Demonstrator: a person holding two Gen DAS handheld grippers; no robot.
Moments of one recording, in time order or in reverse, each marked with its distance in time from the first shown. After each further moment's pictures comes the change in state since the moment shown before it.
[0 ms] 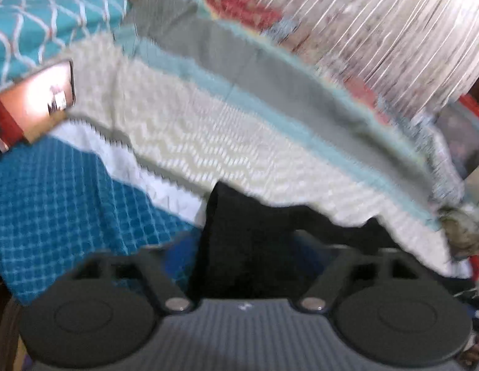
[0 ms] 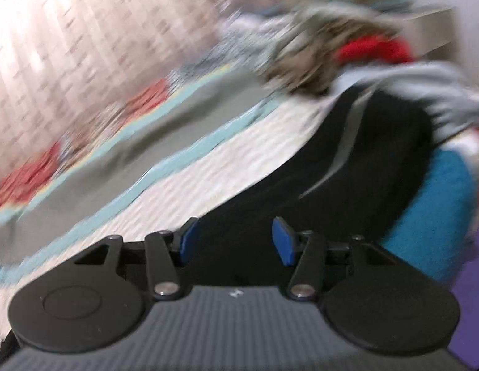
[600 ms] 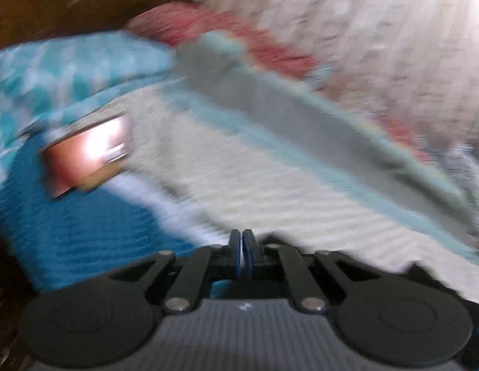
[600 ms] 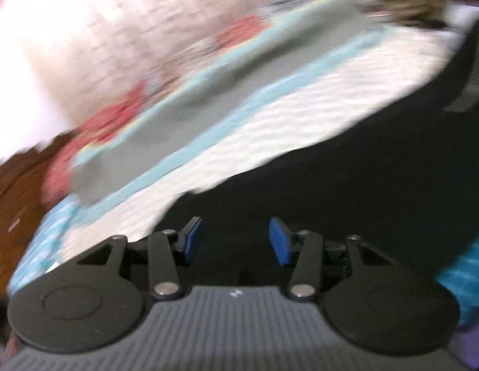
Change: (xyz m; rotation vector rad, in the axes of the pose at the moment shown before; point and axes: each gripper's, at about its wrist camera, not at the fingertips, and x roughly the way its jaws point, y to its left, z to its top) left arm -0.047 -0.002 -0.016 0.016 -0.254 0.131; right arm 0.040 0.071 -0.029 -0.068 0.239 0.382
